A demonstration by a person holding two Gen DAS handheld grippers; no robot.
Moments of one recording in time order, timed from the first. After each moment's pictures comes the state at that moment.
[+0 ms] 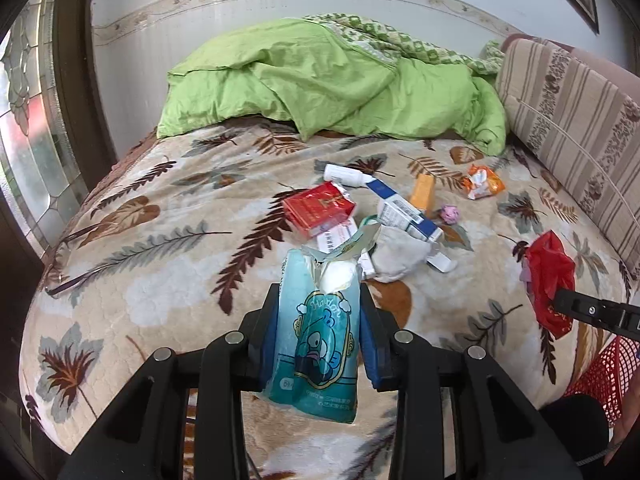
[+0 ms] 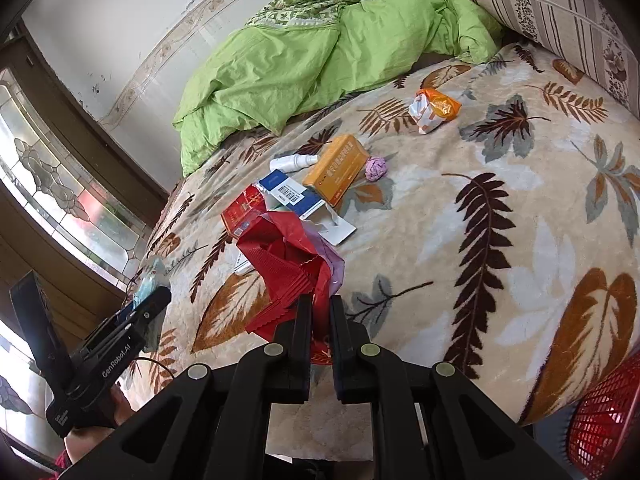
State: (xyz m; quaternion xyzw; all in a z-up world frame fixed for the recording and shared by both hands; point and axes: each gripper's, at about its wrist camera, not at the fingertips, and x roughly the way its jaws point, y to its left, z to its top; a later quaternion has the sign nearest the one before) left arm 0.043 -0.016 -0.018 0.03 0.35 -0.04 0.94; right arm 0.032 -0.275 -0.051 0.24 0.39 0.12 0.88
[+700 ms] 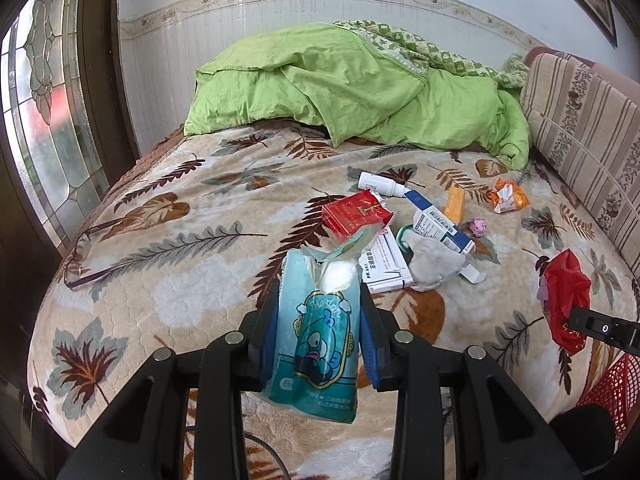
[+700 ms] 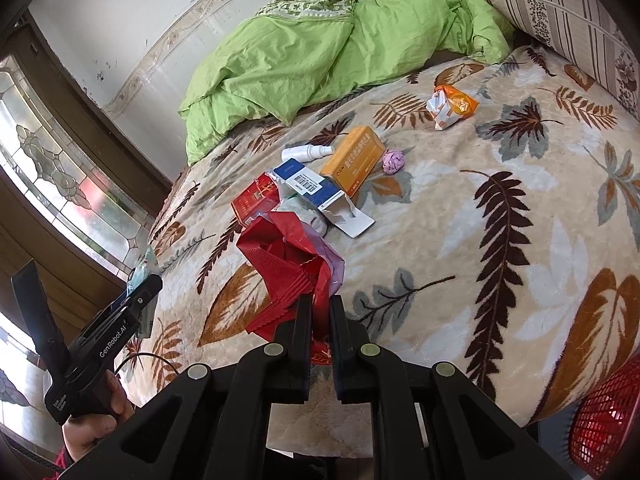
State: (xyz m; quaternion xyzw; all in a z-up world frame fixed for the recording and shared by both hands) left arm 0.043 0.013 -0.015 0.02 0.34 -0.01 0.94; right arm 0.036 -0.254 -0.048 0.22 0.40 0.13 0.88
